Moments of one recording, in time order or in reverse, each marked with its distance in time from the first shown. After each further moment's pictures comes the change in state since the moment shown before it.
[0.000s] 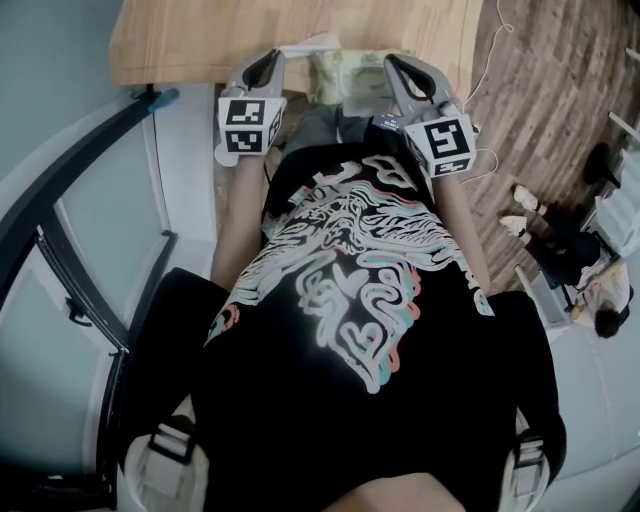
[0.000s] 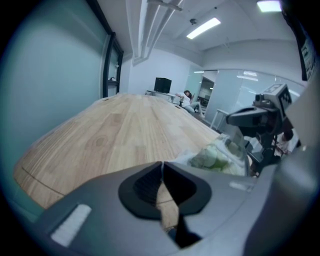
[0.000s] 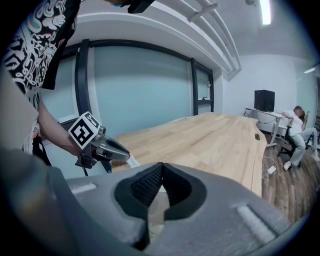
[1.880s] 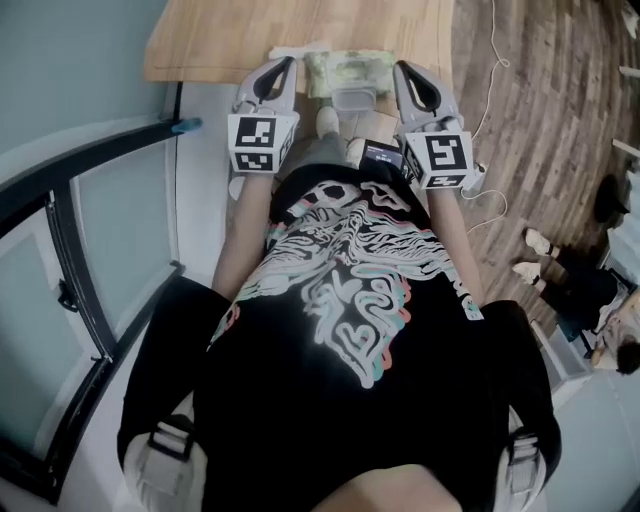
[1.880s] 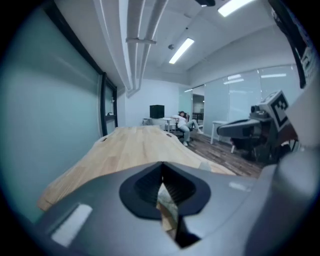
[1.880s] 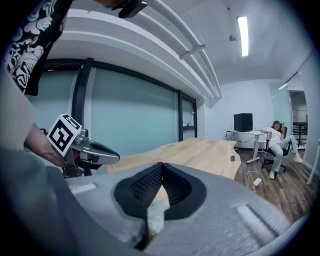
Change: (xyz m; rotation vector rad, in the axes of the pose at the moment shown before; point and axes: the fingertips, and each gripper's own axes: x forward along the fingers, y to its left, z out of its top) left arm -0.096 -0.096 0.079 0.190 -0.278 0.068; right arm -0.118 0.010 0.043 0.011 -0.279 -0.201
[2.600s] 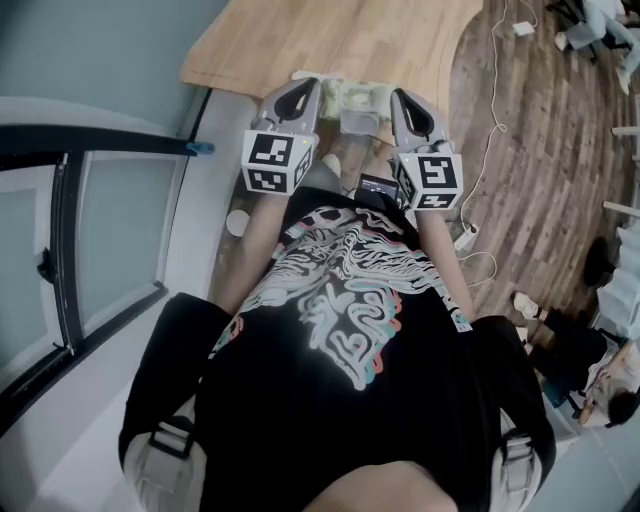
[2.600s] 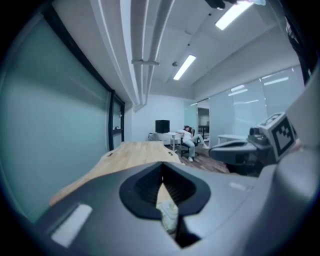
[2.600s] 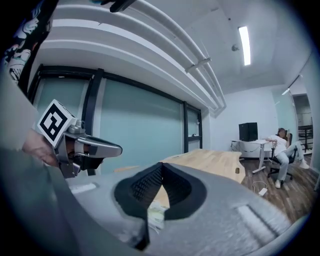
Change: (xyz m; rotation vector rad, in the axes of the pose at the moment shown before) left arm -0.072 -0.044 0.069 -0.053 -0.174 0.083; right arm -0.043 0.036 0.040 -0.022 -0.111 0.046
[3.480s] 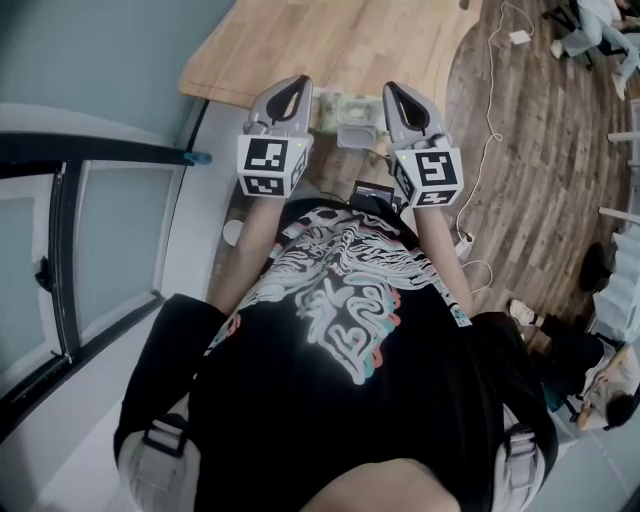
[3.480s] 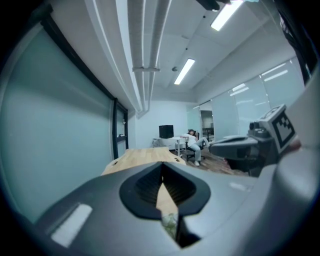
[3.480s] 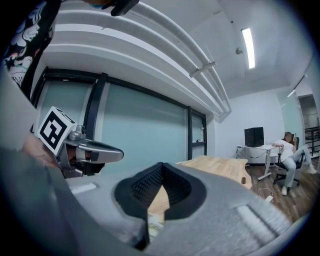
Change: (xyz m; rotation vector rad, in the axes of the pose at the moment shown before) left arm 0.010 0.023 0.028 0.049 -0.077 0.059; right arm 0.027 -0.003 0.036 -0.037 -0.064 0.050
